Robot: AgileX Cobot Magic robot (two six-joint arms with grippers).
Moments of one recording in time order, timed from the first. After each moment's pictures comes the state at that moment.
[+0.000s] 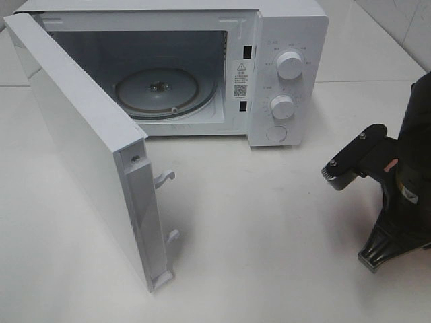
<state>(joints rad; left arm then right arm) 0.03 -0.01 -0.52 -0.25 1.07 0.15 0.64 1.50 -0.66 -0.58 0.88 0.47</state>
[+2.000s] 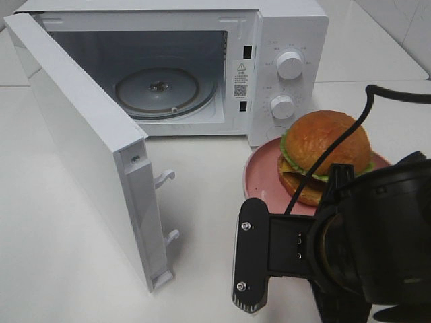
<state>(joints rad) 0.03 -0.01 -0.52 -0.25 1.07 0.15 1.18 1.50 -0.66 -0.70 0.84 0.27</state>
